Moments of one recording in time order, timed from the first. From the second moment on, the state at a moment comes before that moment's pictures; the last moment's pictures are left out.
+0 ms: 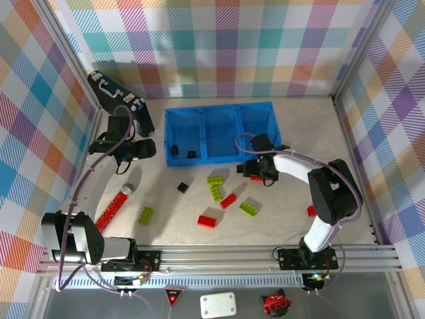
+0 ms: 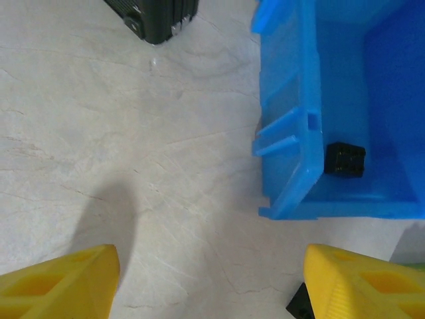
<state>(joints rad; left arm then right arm) -0.04 1.33 1.13 -0.74 0.05 -0.22 0.46 1.72 1.02 -0.56 0.05 0.53</state>
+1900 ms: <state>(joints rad) 0.00 1.30 1.12 -0.68 0.12 -0.23 0.42 1.75 1.35 -0.71 0.10 0.35</state>
